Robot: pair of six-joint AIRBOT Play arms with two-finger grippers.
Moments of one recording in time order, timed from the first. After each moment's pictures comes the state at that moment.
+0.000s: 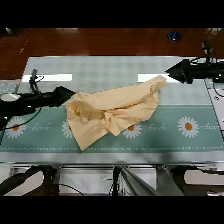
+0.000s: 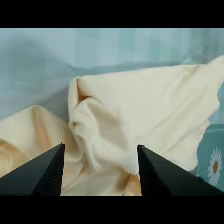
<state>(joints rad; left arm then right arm) 0.21 -1.17 0.72 0.48 -0.94 -1.00 -0.34 -1.49 1.33 -0.59 1.30 1.16</state>
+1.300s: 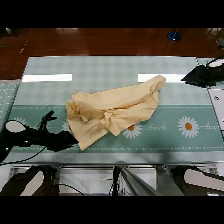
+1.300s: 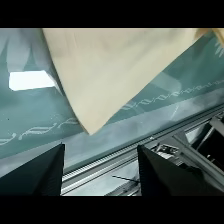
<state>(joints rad) 0.13 -0.89 0.31 0.82 -1.29 -1.34 -0.38 -1.38 1.37 -0.91 1.43 1.21</state>
